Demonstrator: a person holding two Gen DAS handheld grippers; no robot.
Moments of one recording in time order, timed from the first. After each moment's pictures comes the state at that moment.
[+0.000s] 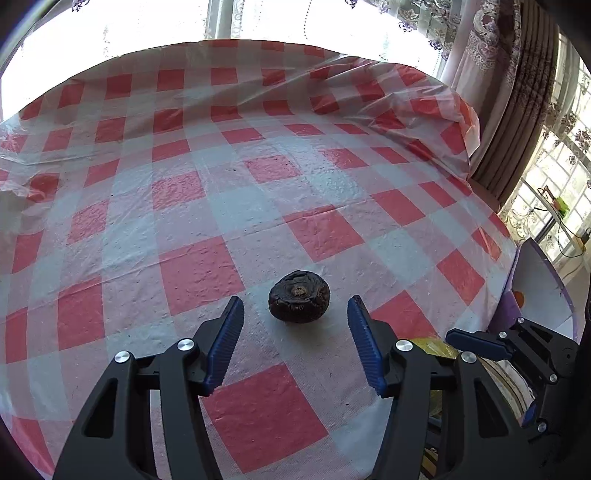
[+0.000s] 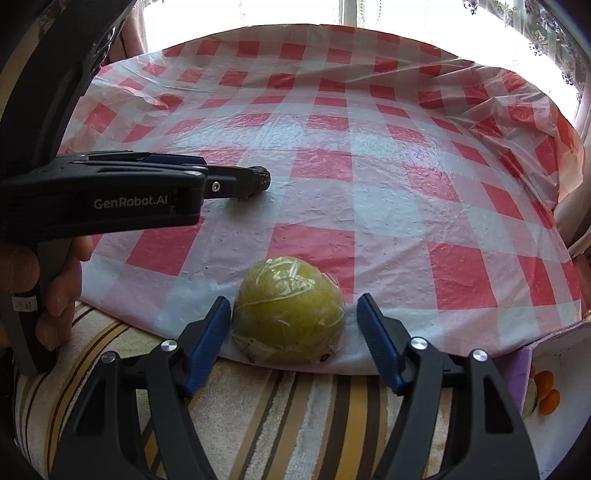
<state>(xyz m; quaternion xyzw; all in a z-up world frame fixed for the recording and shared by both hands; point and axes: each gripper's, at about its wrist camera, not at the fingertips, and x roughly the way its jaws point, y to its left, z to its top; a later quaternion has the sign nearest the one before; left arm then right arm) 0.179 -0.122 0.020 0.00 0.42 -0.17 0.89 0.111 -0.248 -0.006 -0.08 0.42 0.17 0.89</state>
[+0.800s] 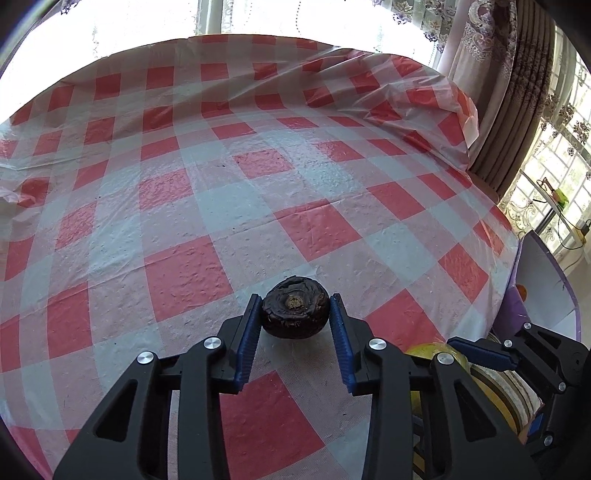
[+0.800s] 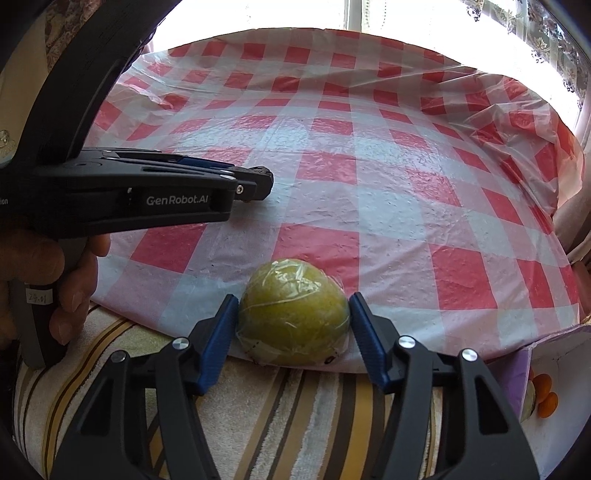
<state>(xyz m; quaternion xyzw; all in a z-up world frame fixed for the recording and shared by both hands) 0.183 -0.130 0.014 0.01 0.42 -0.17 0.89 0.107 -0.246 -0.005 -0.08 0.42 0.17 0.89</state>
